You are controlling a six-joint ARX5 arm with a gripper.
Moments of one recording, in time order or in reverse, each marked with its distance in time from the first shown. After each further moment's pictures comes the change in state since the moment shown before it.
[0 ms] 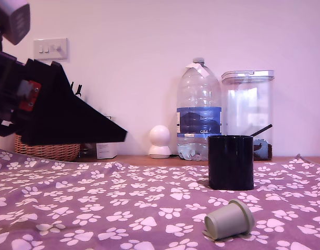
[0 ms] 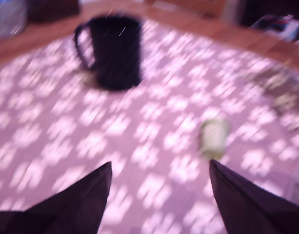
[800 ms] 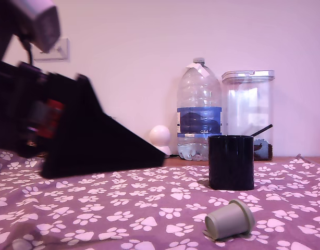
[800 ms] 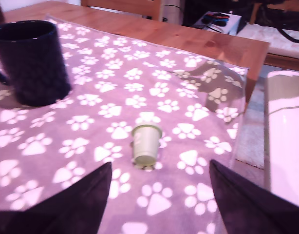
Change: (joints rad) arm -0.160 0.218 0.041 0.152 -0.026 -0.002
